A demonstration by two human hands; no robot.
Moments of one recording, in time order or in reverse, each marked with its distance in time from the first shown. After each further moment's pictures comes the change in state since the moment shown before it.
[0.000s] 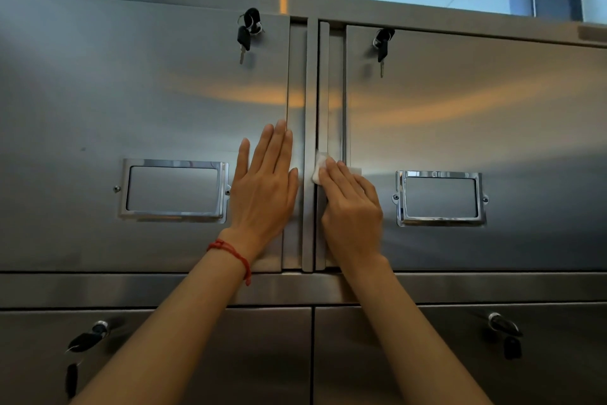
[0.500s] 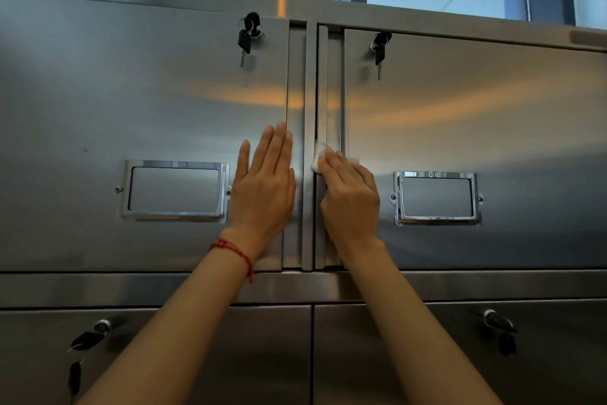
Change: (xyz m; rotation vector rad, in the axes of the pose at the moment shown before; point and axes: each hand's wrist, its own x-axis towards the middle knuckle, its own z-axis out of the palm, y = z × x) left_hand -0.001 0.000 0.001 -0.004 0.041 0.017; right_hand 0.017 0.000 0.001 0.016 0.006 0.022
